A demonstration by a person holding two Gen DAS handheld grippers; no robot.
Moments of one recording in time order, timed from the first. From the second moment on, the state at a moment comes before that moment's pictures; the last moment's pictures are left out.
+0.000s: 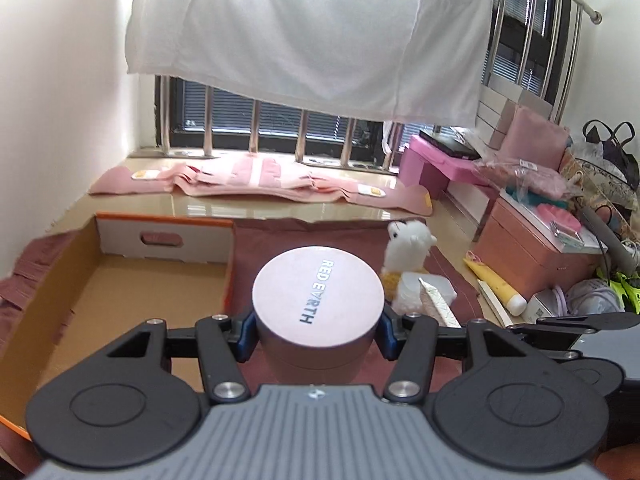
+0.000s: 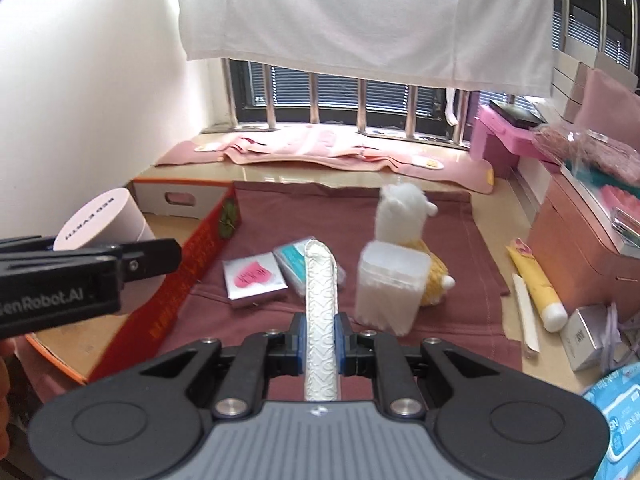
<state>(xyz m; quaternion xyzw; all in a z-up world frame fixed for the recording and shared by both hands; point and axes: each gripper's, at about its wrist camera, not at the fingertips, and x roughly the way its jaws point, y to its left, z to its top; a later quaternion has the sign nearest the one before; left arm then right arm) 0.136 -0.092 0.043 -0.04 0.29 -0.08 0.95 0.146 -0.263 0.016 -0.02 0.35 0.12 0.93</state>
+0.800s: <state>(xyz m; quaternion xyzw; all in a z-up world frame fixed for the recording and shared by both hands) 0.181 0.046 0.064 -0.04 0.30 0.02 0.95 0.203 -0.114 0.053 -0.01 0.35 0.22 0.91</state>
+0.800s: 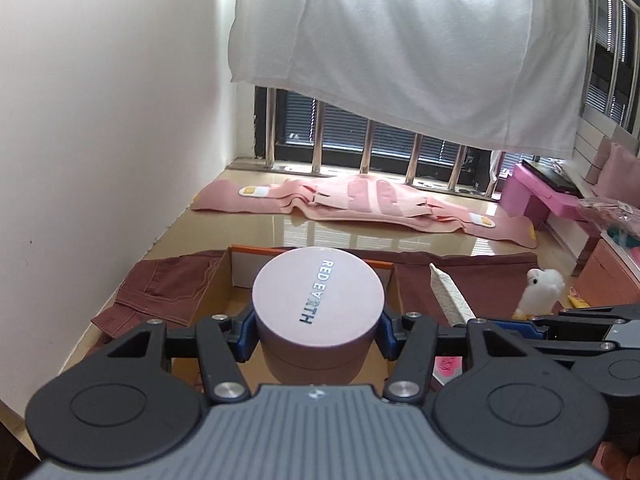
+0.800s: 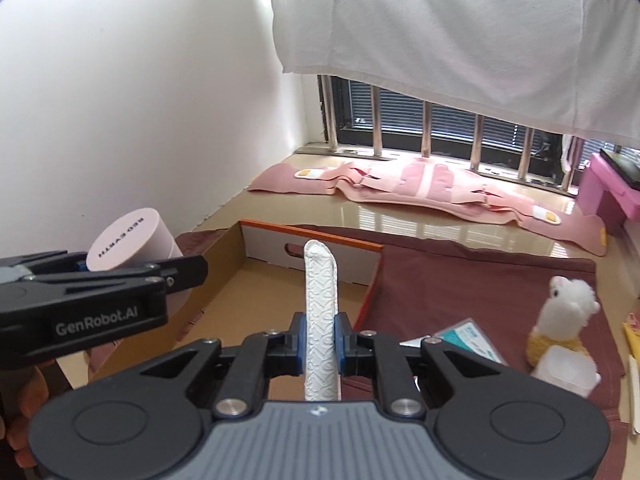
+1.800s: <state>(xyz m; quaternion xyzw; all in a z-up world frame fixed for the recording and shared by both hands) 0.296 0.107 -0.006 -0.06 0.36 0.04 0.93 0.317 -0.044 -0.011 0.03 0.42 0.19 0.89</state>
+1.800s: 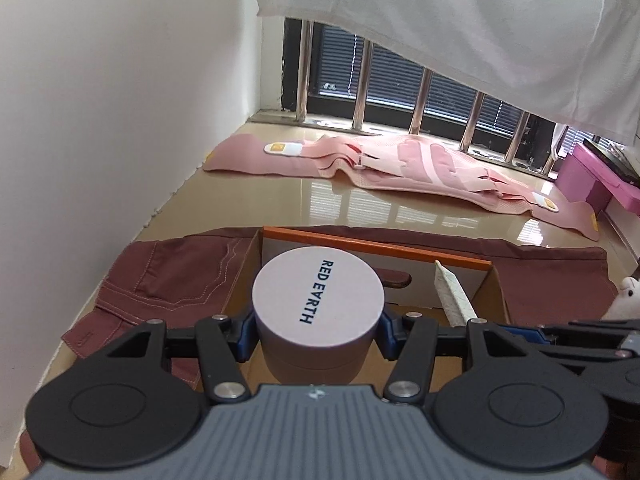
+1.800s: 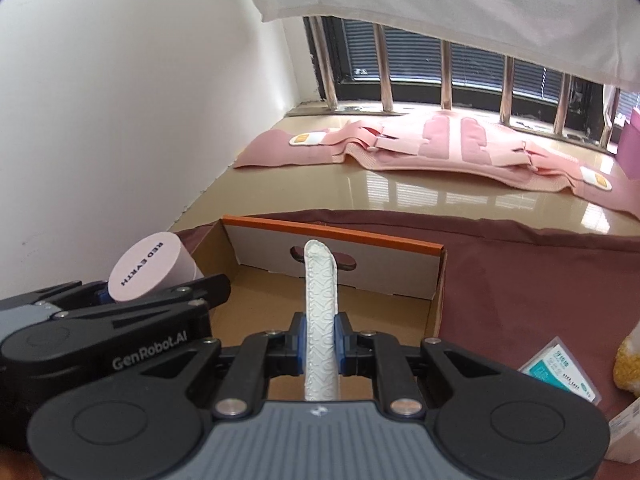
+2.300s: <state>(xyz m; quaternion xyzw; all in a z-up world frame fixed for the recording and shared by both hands) 0.346 0.100 -0.046 -0.03 0.40 0.04 0.91 0.347 -0.038 -0.047 0.04 0.45 0.13 0.88</state>
